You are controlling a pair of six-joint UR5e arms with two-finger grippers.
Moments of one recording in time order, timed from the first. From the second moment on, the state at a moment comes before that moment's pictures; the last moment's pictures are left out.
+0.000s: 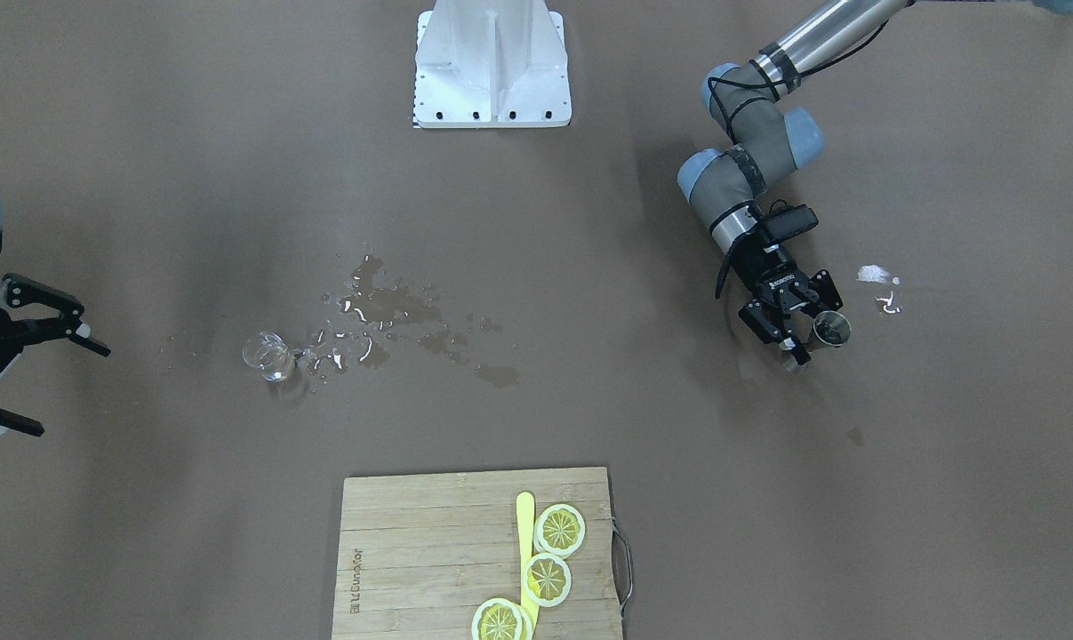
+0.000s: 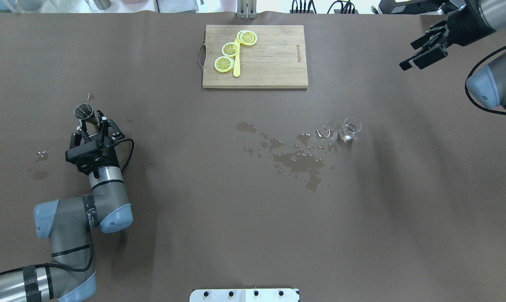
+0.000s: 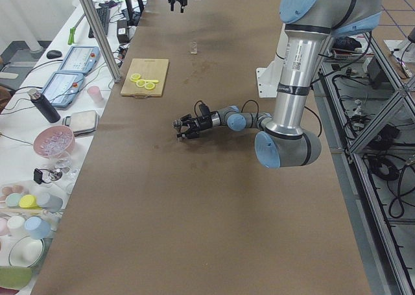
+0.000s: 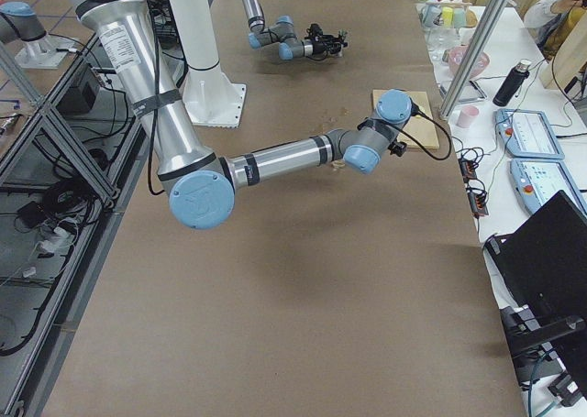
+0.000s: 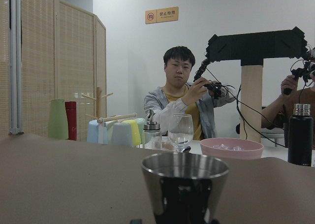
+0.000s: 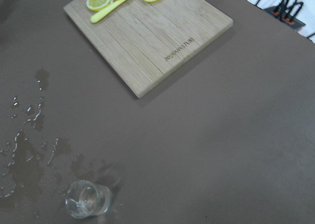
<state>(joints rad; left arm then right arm) -0.34 -1.83 -1.46 -1.62 -0.30 -2.13 1.23 -1.20 1.46 -0.96 2.54 0.05</state>
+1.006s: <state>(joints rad) -0.27 -1.72 -1.64 -1.58 -0.23 -2.13 1.38 -1.30 1.48 -1.50 2.27 0.06</state>
